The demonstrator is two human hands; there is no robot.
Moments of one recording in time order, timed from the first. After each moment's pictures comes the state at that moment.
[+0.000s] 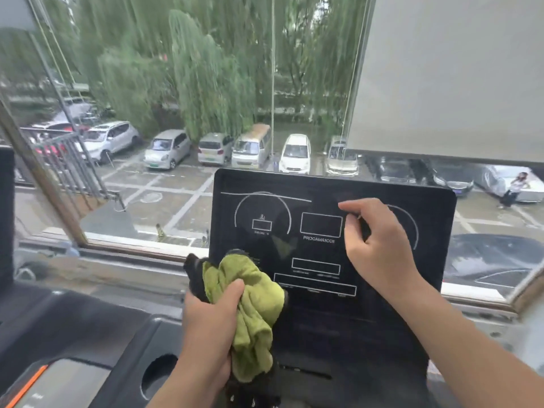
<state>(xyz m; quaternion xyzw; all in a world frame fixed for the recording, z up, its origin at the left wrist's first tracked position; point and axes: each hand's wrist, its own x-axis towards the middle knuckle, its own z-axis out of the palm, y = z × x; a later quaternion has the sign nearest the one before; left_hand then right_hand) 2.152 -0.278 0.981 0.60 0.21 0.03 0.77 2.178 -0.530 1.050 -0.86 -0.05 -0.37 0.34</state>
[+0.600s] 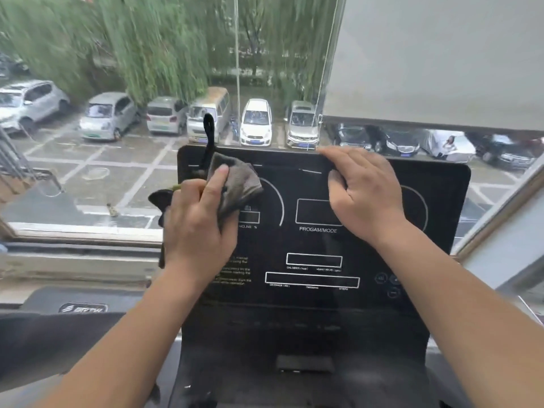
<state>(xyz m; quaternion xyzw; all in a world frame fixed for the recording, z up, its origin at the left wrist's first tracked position) 2.325 -0.269 0.991 0.87 -0.21 0.35 0.27 2.270 -0.531 1.061 -0.94 0.02 -0.30 0.14</state>
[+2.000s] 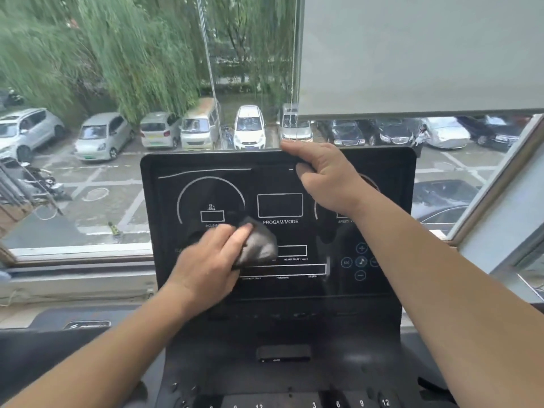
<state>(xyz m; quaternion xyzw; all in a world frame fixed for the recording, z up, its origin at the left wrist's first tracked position) 2.292 -0.297 0.949 0.85 -0.43 0.26 0.12 2.273 -0.574 1.065 -0.91 -0.05 -0.19 0.35</state>
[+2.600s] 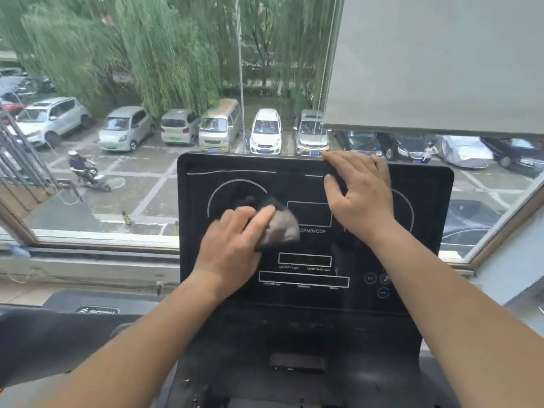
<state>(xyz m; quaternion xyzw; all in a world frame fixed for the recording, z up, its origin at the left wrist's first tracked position) 2.306 -0.305 0.968 0.85 -0.38 0.33 0.15 2.270 -0.559 1.050 -0.93 0.01 -0.33 0.16</state>
